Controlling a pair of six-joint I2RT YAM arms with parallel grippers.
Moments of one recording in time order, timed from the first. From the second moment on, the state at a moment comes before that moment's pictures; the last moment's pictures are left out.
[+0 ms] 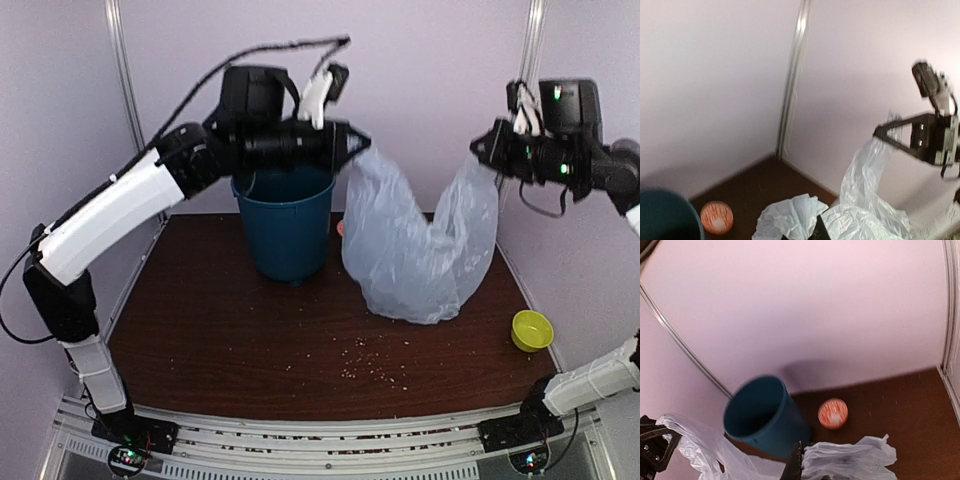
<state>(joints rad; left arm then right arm) -1.01 1.81 2.12 -0.47 0.00 -0.21 0.70 1.22 1.77 -0.89 0.39 0.57</state>
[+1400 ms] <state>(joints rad) -1.00 1.88 1.61 -0.24 0.17 -0.47 0.61 1.01 1.09 -0.68 0.38 0.70</state>
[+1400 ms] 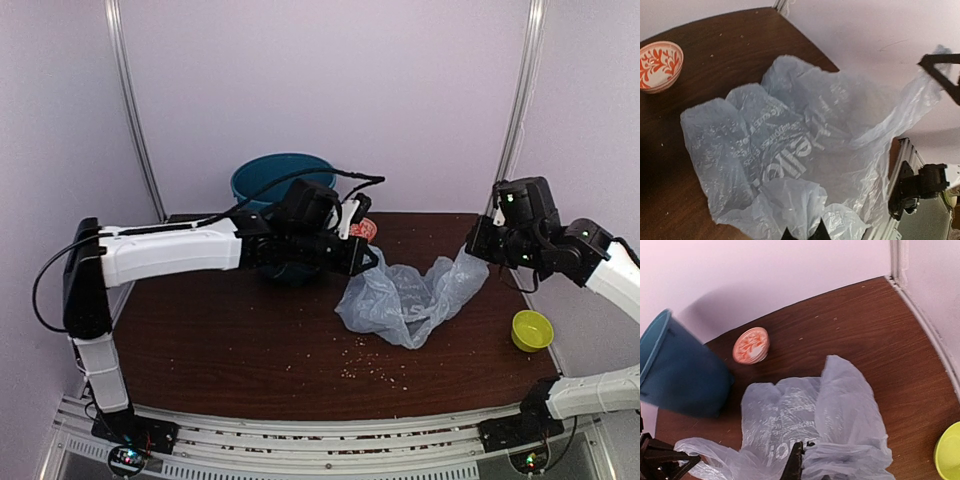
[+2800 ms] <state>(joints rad) -1.10 1.73 1.49 -0.10 -0.02 -0.03 0.80 0.89 1.04 -0.57 0.23 0.37</state>
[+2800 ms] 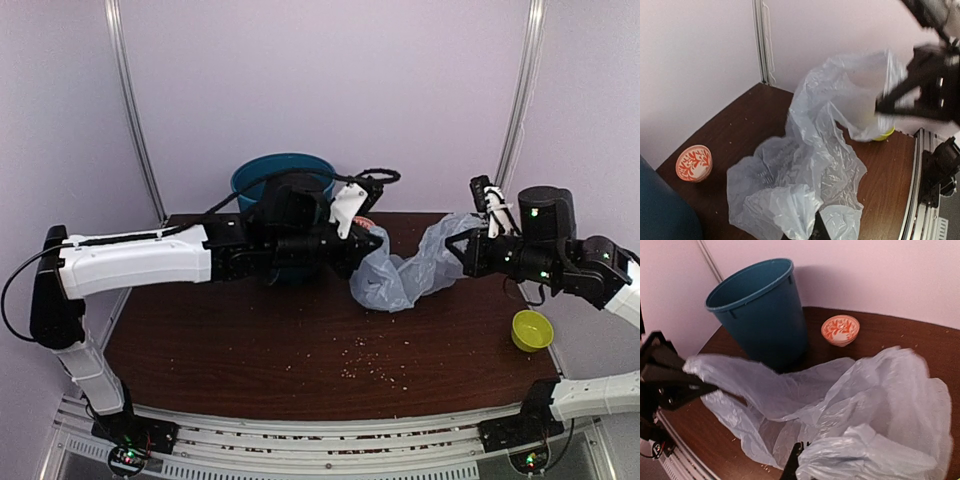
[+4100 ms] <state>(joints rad) -1.05 1.73 1.28 -0.13 0.06 -0.24 0.80 0.66 0.59 -1.05 -0.08 1.06</state>
